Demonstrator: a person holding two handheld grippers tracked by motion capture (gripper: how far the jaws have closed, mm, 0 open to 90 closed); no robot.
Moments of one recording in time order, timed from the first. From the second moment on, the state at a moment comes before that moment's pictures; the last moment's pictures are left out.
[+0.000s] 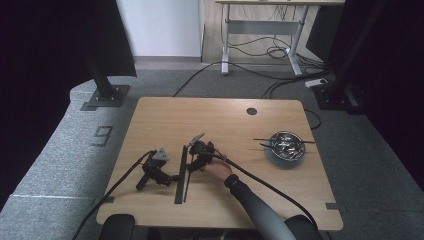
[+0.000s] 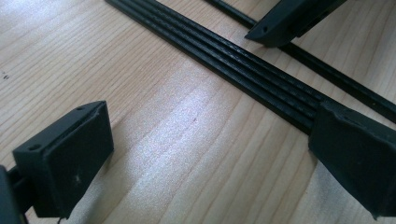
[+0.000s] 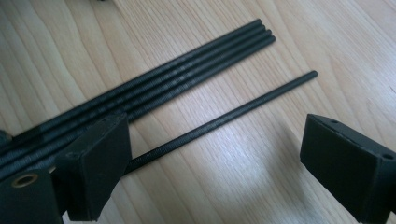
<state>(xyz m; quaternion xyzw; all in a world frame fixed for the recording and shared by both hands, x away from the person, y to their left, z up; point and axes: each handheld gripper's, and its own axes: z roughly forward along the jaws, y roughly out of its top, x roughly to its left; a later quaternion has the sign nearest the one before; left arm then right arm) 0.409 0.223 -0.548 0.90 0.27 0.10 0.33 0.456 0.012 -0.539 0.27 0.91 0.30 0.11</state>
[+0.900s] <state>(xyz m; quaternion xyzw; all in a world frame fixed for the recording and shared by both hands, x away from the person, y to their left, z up) 0.409 0.223 -0.548 0.90 0.27 0.10 0.33 0.446 -0.040 -0.538 0.30 0.90 0.30 0.09</state>
